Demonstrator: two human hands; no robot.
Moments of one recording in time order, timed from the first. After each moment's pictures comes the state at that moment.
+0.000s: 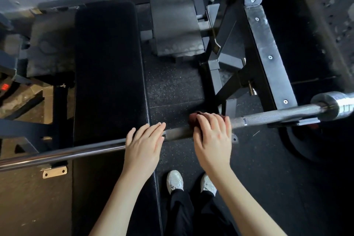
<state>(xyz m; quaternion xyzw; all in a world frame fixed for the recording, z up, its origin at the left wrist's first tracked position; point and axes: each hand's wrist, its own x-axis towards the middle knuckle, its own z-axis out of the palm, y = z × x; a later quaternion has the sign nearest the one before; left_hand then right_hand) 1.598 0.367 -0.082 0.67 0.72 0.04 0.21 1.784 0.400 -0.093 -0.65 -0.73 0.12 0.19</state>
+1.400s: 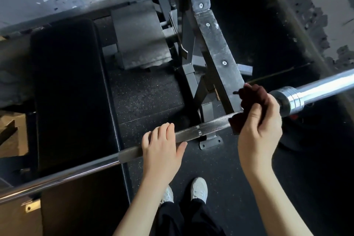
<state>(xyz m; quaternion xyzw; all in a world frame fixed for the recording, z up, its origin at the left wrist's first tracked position) 1.742 0.430 -0.100 0.73 0.68 0.01 0.06 1.929 0.462 -0.039 -0.71 -0.44 0.19 0.52</state>
